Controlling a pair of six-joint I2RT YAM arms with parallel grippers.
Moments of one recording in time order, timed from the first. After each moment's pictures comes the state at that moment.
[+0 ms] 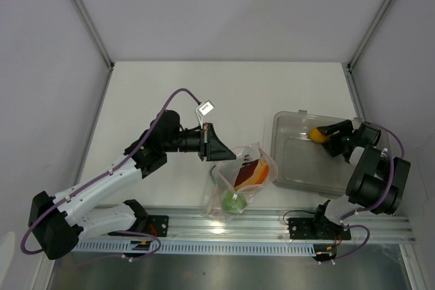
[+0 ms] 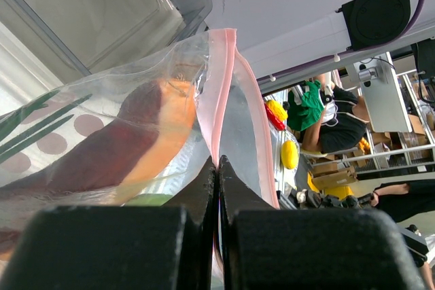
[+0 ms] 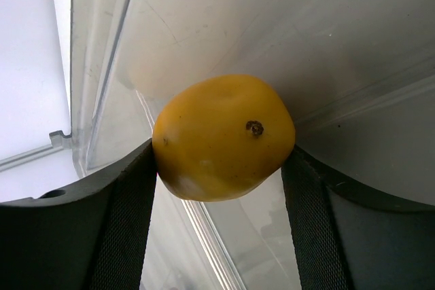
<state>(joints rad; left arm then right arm) -0.75 1.04 0.82 0.02 0.71 -0.84 -0.48 1.52 0.56 0.24 -0.50 0.82</state>
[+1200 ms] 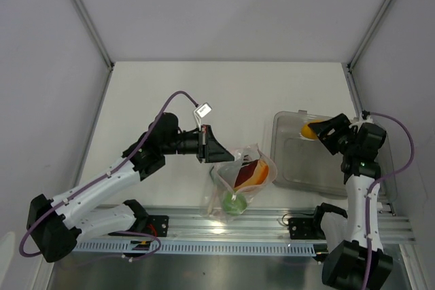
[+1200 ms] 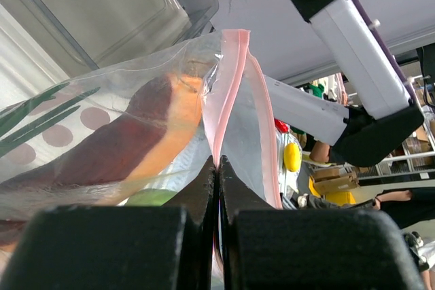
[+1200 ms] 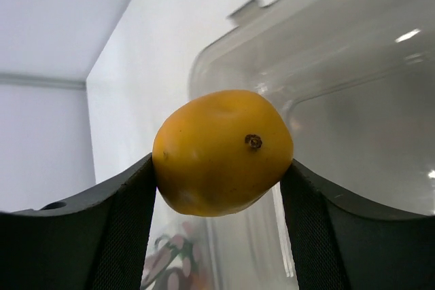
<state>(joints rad) -0.75 1.01 0.79 0.01 0.69 -0.84 -0.36 0.82 0.58 -0.26 -0.52 0.69</state>
